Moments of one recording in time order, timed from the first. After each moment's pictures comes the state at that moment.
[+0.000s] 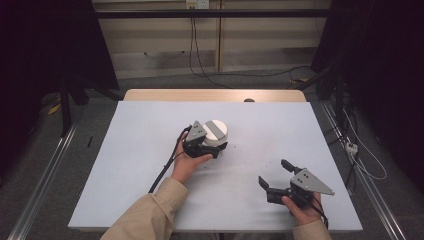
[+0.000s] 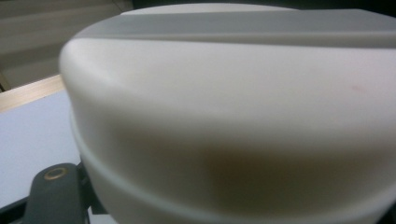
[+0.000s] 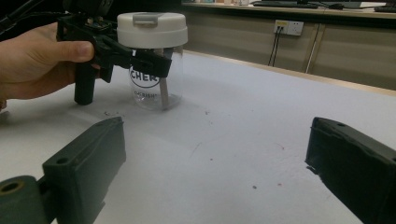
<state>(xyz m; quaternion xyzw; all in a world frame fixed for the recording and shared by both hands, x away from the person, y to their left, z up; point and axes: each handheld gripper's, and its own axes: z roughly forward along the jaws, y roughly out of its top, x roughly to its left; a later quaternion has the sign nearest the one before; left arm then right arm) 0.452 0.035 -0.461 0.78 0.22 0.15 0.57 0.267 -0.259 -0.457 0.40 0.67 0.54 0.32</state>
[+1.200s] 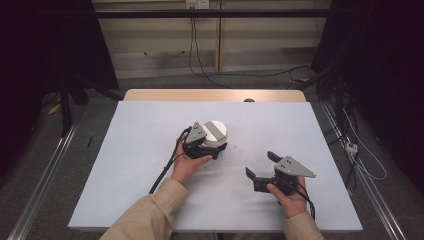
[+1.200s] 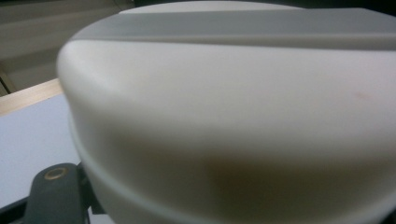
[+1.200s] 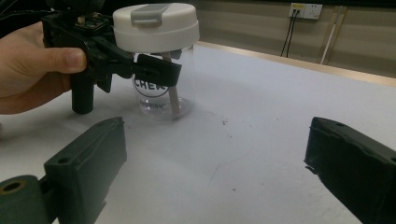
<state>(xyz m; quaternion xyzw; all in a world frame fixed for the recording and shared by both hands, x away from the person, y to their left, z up) 0.449 0.036 -0.461 0.78 0.22 0.16 0.56 0.302 -0.230 -0.450 0.41 0.69 0.53 0.29</state>
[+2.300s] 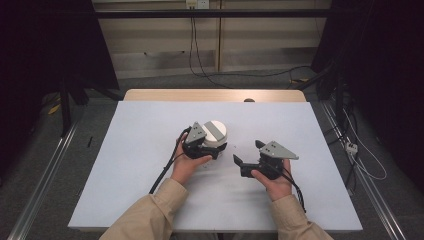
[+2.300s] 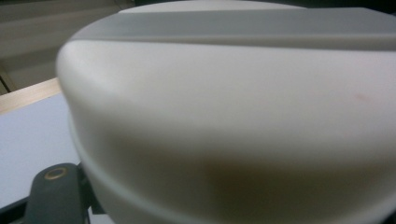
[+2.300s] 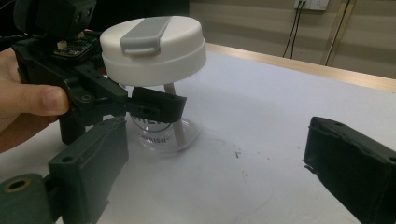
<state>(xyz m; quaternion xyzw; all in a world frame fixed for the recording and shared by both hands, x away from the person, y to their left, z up) 0.449 0.037 -0.462 0.78 0.22 0.16 0.57 0.340 -0.201 -0.436 0.42 0.69 0.51 0.28</state>
